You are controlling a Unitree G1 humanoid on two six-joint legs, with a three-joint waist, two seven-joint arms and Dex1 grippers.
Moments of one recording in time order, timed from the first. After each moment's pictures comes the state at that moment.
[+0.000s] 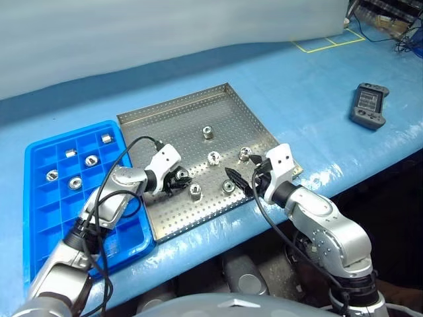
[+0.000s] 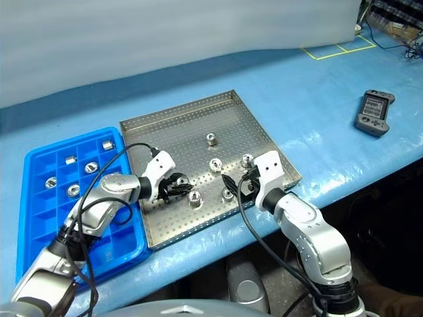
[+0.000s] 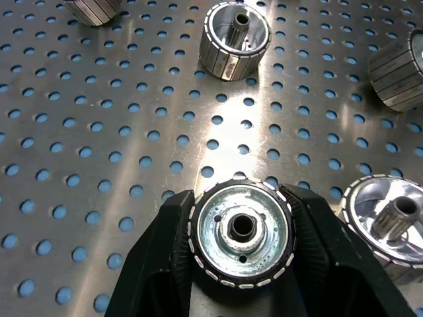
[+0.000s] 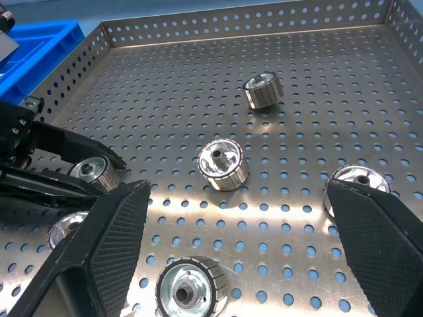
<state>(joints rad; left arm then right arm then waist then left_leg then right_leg) -0.32 0.52 -0.23 -0.13 -0.24 0.70 -0.70 -0.08 -0.33 0.06 -0.59 0.42 0.82 0.29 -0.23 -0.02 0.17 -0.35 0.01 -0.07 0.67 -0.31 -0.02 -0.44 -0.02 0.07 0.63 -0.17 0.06</state>
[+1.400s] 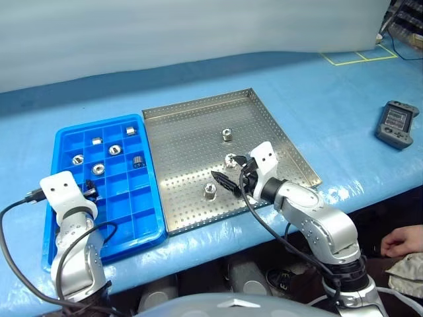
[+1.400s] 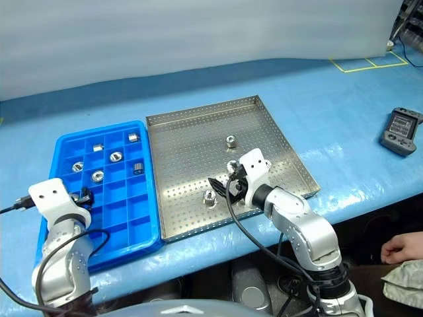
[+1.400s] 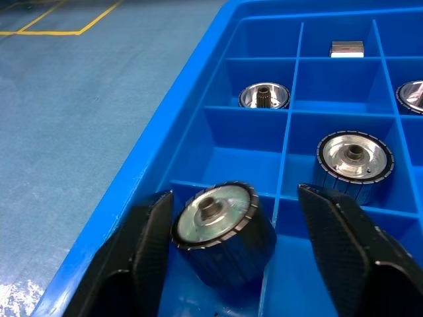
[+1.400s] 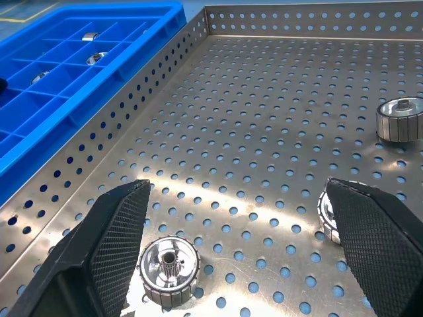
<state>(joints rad) 0.06 0.03 0.42 -0.55 -0.06 0.79 0.23 -0.16 -0.34 0.14 -0.50 0.42 0.82 0.37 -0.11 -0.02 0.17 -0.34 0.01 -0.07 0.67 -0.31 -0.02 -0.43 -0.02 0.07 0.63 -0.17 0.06</state>
